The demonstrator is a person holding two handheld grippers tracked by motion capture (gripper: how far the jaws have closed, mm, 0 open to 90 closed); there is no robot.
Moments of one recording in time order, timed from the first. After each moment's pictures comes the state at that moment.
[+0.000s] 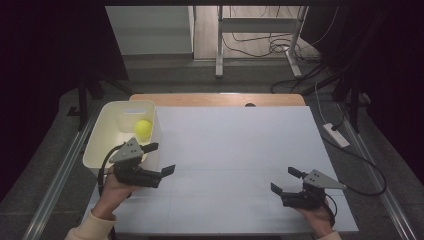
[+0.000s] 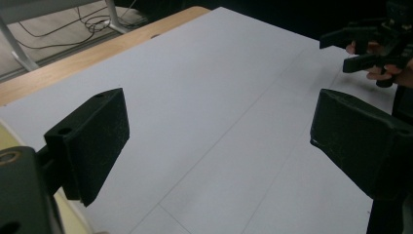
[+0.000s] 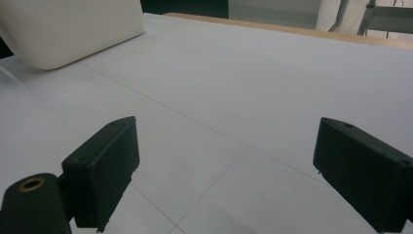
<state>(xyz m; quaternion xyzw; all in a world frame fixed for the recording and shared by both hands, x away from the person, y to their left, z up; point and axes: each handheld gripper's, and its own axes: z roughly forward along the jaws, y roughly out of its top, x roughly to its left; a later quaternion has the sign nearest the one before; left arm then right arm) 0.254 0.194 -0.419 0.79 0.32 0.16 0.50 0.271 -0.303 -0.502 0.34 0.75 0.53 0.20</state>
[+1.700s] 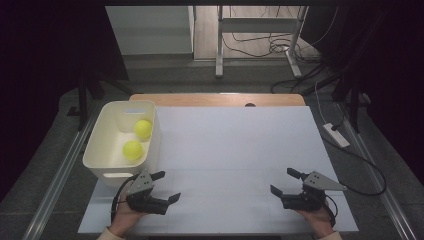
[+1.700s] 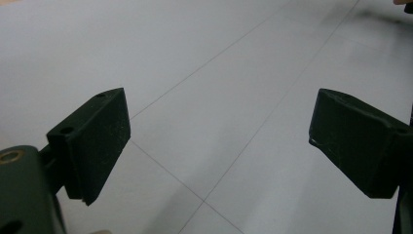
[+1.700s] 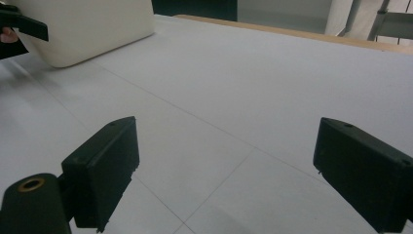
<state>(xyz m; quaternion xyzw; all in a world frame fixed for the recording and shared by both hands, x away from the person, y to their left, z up) 0.230 0.185 -0.517 0.80 0.32 0.15 0.48 0.268 -0.304 -0.502 0.32 0.76 0.53 0.19</state>
